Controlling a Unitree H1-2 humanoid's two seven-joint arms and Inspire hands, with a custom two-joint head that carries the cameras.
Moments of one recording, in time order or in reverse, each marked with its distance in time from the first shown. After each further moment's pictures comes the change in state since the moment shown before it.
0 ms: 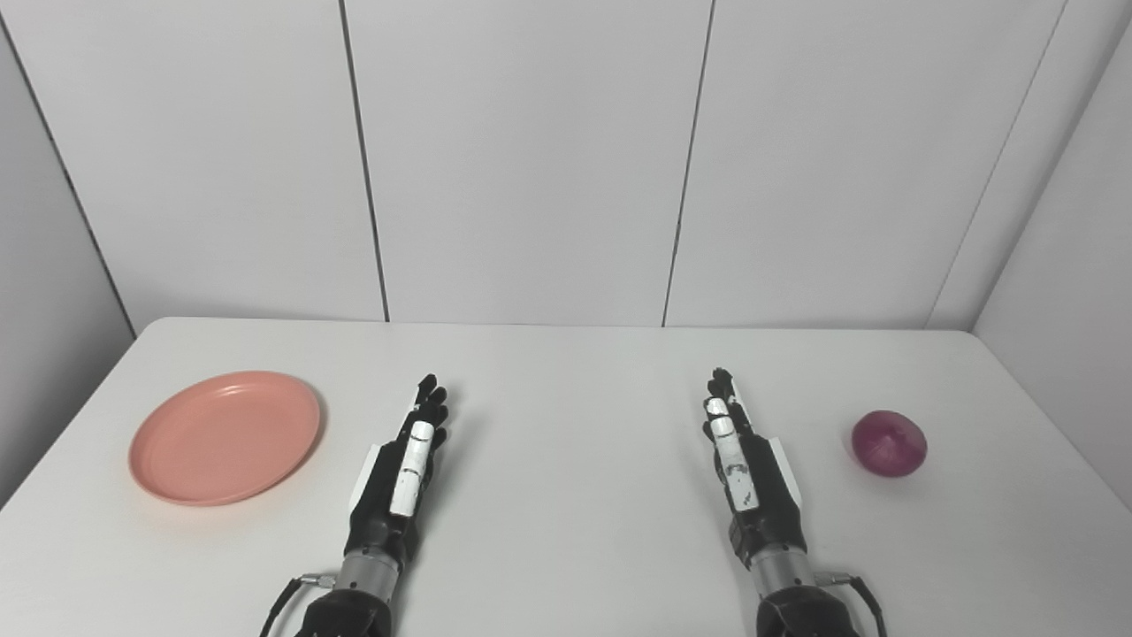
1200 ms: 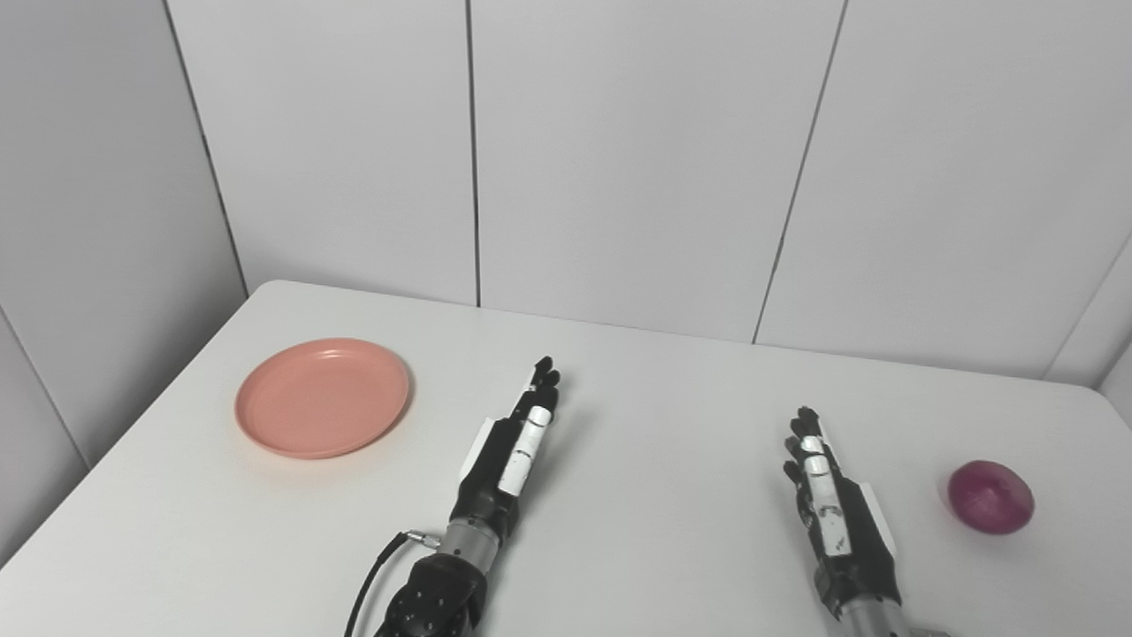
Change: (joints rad) left arm 0.001 -0.052 -0.070 0.011 0.058 -0.049 0.013; right arm 0.010 -0.081 -0.009 0.020 0.054 0.015 0.082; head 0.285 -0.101
